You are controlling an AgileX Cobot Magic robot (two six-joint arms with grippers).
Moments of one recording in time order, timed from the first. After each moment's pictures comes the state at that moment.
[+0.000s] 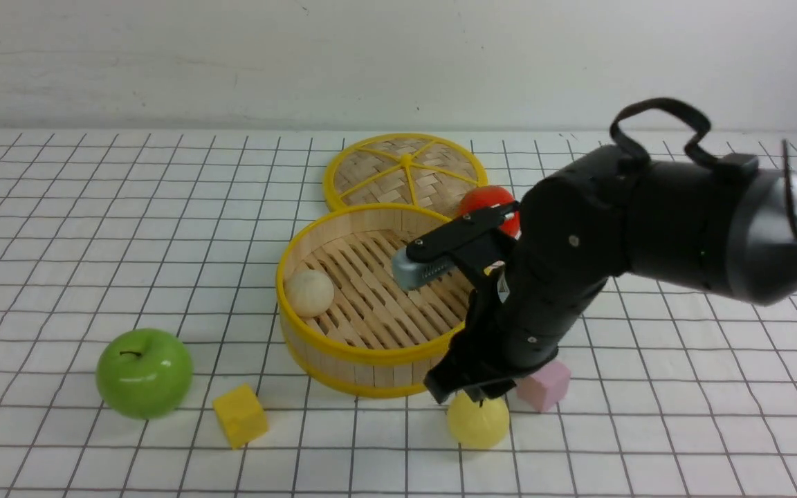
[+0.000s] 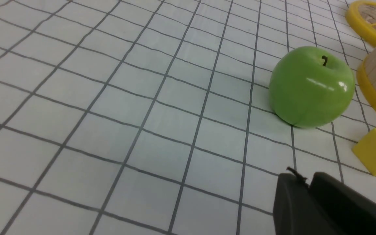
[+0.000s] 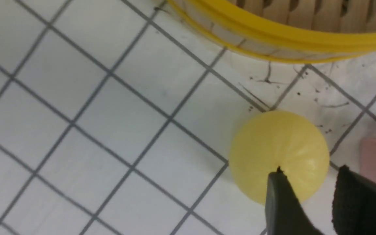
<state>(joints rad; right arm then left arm) 0.66 1.83 -1.35 0.01 0.83 0.04 0.05 -0.01 0.03 0.07 0.39 -0.36</state>
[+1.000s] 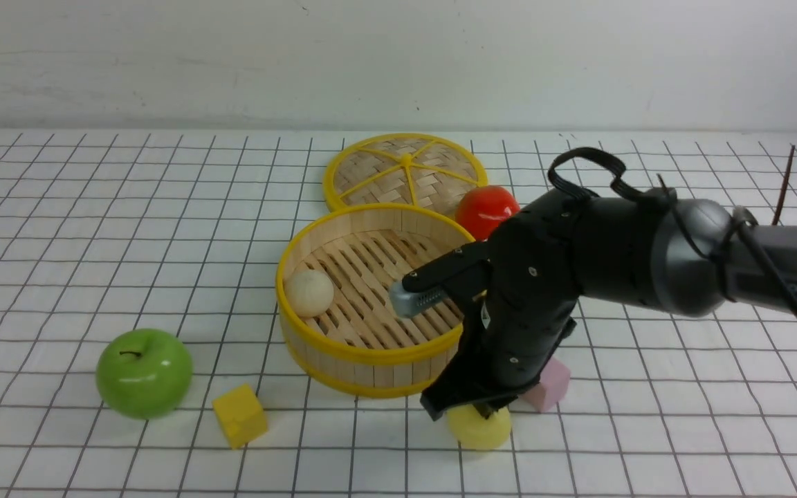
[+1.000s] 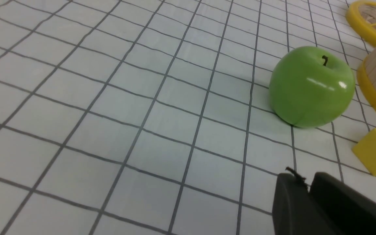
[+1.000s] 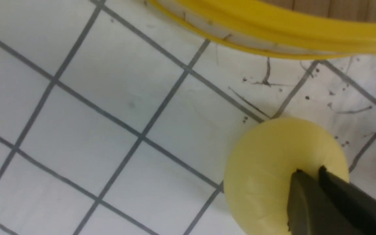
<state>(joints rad) 0.64 1.93 -1.38 0.00 0.82 0.07 0.05 -0.01 0.03 0.07 0.39 -0.36</state>
